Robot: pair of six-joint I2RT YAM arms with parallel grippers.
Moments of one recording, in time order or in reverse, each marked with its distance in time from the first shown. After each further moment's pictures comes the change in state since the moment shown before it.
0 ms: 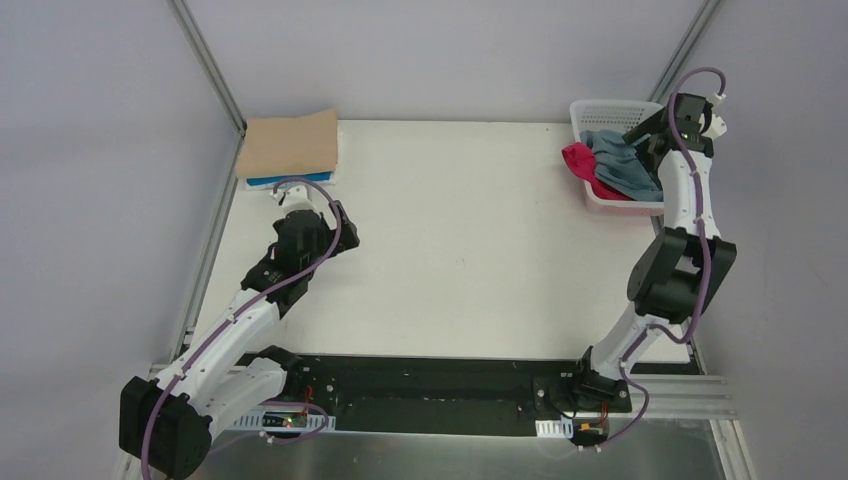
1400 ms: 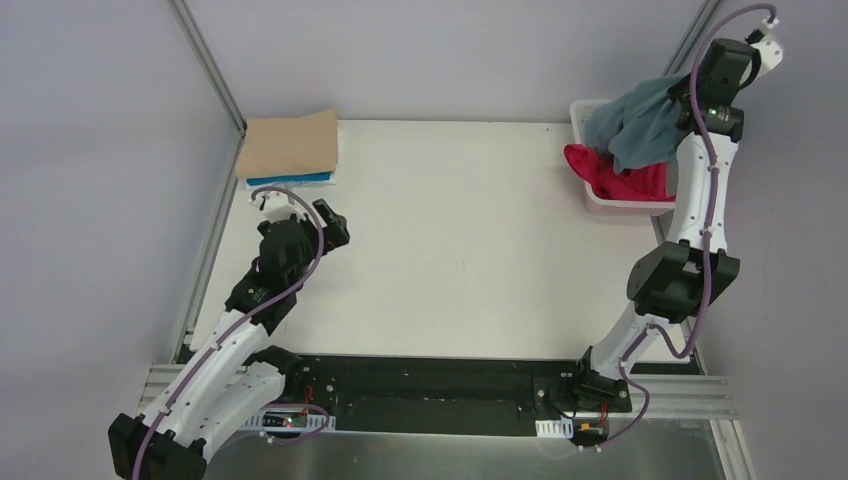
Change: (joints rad) left arm 0.000 -0.158 -0.018 0.014 -0.056 0.000; right arm -0.009 0.076 0.353 0.109 0.045 -0.179
